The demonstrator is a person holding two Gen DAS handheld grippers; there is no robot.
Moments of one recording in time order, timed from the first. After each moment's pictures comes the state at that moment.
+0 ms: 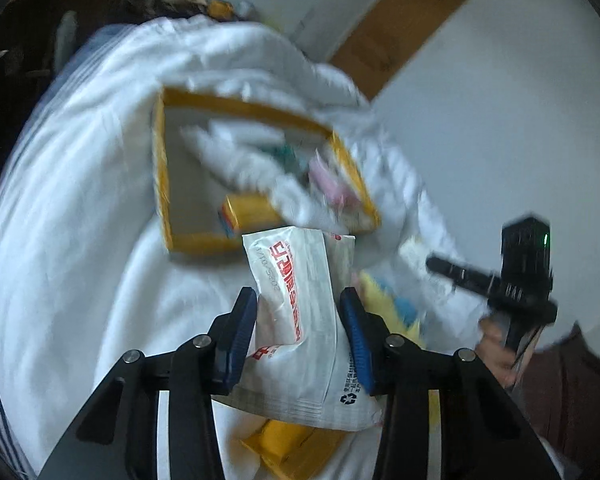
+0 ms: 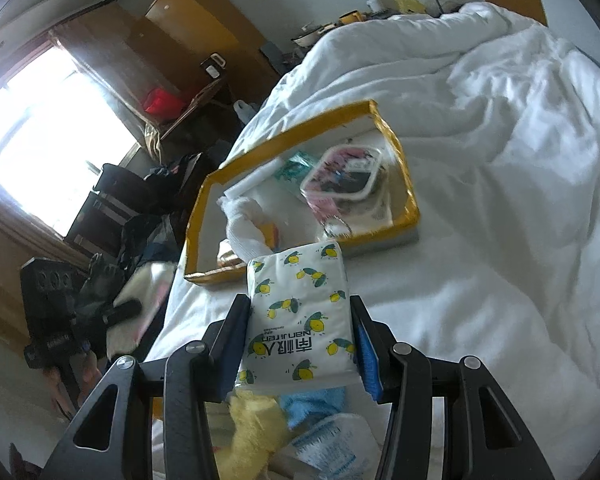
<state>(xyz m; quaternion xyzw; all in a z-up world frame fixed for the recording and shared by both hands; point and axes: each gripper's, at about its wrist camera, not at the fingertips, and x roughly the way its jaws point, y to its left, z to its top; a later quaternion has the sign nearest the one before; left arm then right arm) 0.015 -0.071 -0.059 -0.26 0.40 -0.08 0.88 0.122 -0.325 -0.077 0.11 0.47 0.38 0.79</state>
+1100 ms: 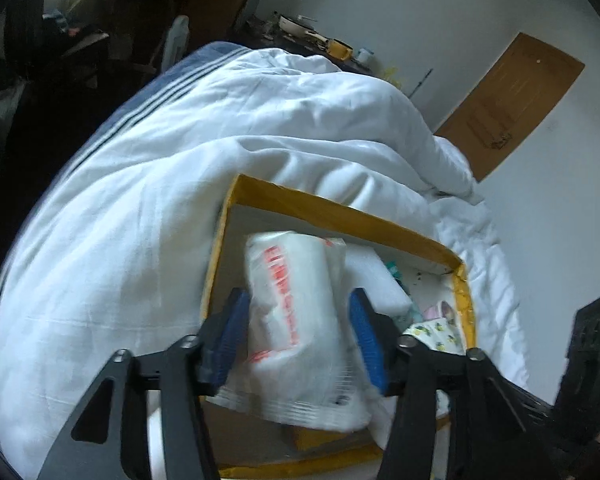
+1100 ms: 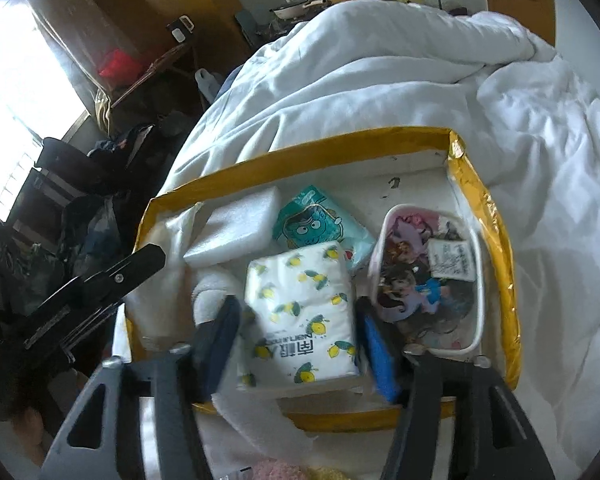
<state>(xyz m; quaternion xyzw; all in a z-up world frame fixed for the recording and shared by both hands) 0.151 -0.025 -0.083 -0.31 0.37 0.13 0.87 0.219 -0.175 -0.097 0.02 0.51 0.31 0.80</state>
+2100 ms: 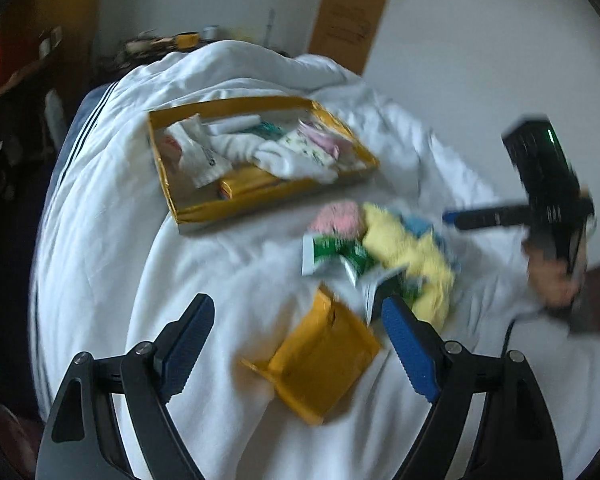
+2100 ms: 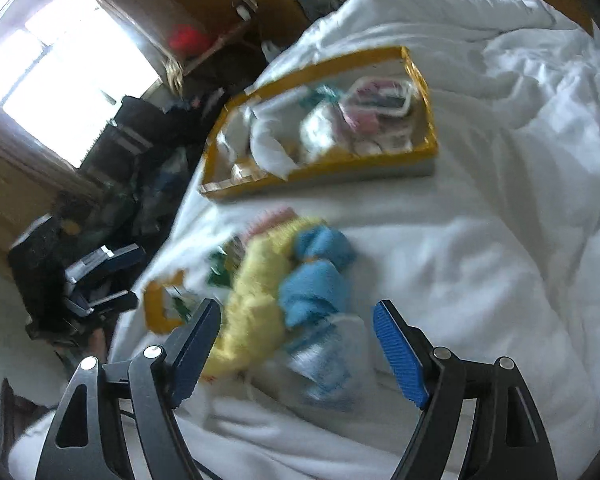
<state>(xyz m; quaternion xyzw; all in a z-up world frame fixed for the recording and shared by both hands) -0.034 -0.132 -0.067 -0.06 0.42 -0.08 0.90 0.084 -0.334 -0.103 0.01 0.53 0.42 0.74</state>
